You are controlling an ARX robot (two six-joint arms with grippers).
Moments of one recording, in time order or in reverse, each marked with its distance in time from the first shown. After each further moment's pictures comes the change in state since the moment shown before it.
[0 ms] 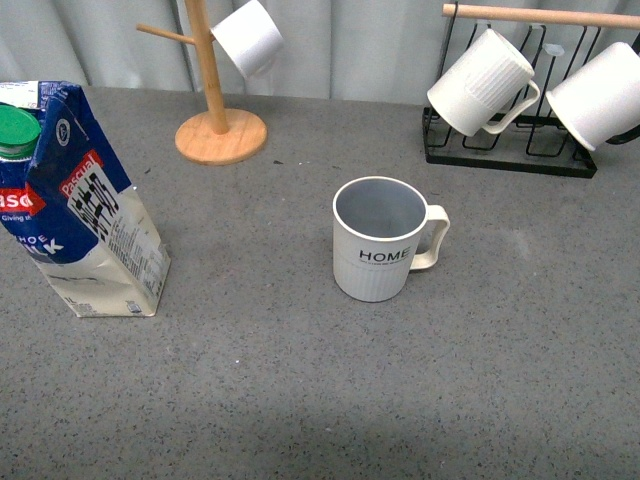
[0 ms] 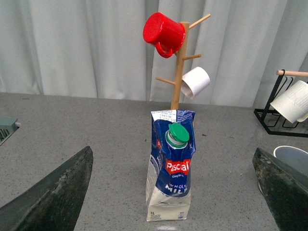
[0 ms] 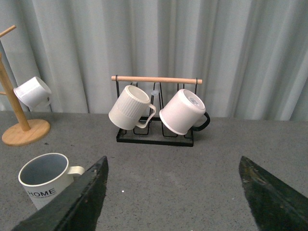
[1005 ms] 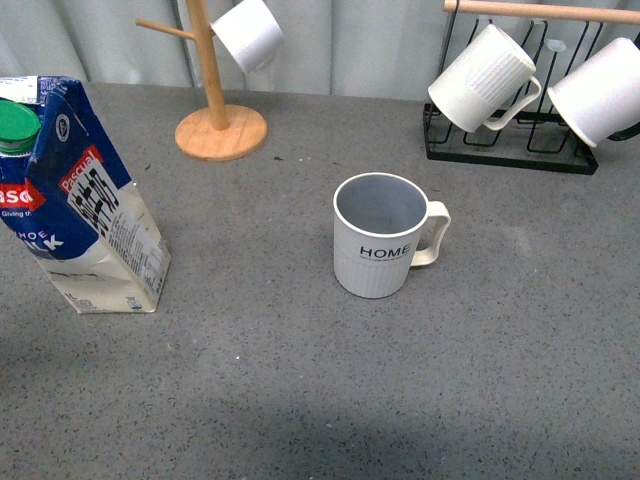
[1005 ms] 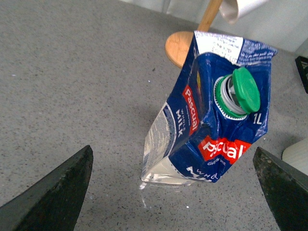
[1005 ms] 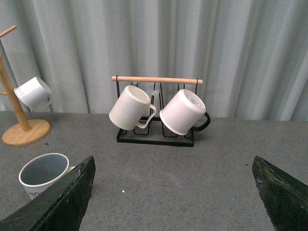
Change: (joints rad) left arm 0.058 1.188 0.170 0.632 0.037 -0.152; right arm 0.000 -0.001 0.000 0.000 0.000 0.001
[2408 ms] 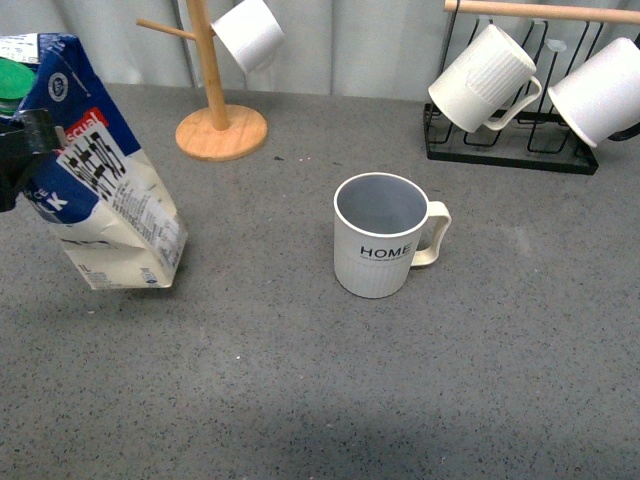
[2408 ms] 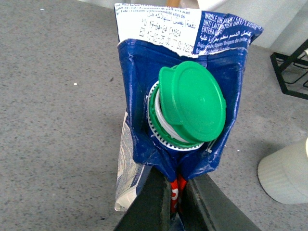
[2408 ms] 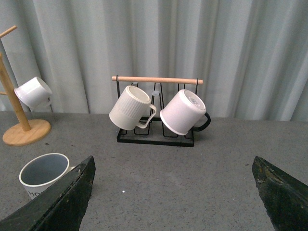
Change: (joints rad) left arm -0.192 0.329 0.187 0.143 -0.089 -0.051; right arm 0.000 0.000 0.000 0.000 0.000 0.000
